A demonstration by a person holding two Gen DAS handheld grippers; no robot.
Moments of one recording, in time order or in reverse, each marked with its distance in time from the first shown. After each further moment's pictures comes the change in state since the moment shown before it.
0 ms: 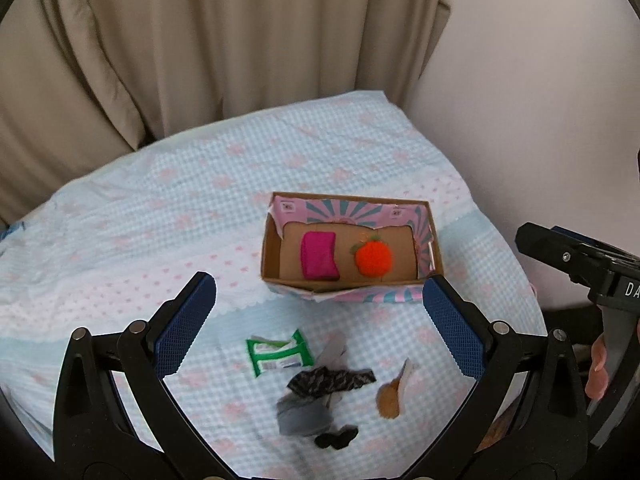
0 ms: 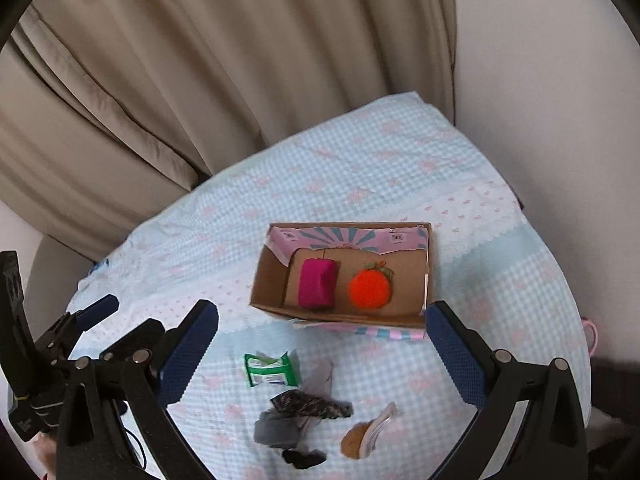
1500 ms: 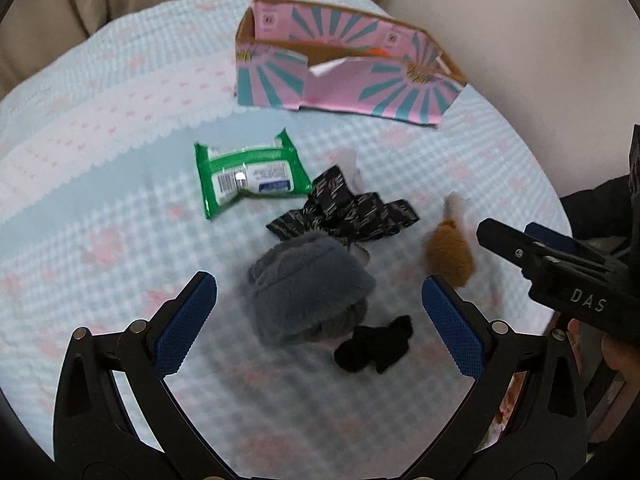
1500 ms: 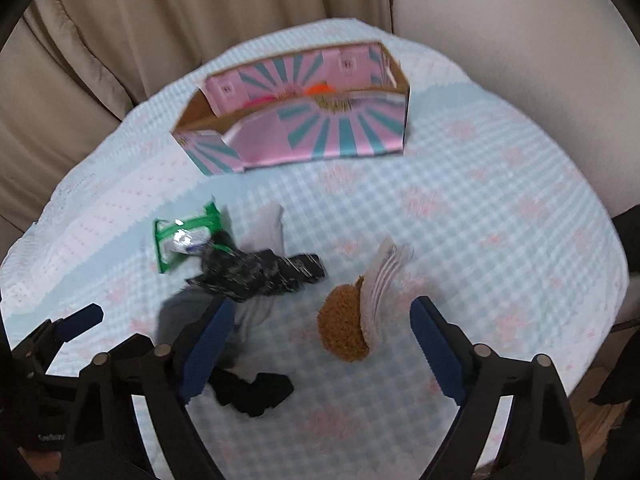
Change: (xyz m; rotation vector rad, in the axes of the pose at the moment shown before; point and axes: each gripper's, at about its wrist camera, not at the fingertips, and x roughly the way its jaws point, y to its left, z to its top) left arm 0.149 0.050 -0.278 0.018 0.138 -0.177; right arm 0.132 -0.004 -0.274 0.061 0.021 -0.247
